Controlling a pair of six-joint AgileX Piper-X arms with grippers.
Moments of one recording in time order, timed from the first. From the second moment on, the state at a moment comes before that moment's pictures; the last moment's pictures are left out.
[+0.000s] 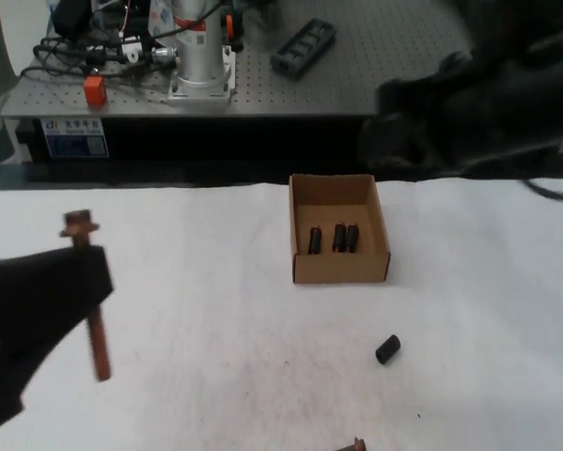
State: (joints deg) left arm -45.5 22.3 -42.3 39.9 -1.8 -29.4; right arm 13.2 66.5 -59.8 32.4 -23.7 15.6
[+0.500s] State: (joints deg) left arm -45.5 45.1 -34.9 -1.2 19.2 -35.8; right arm 18.9 39.8 -41.8 39.8 -42.8 23.1
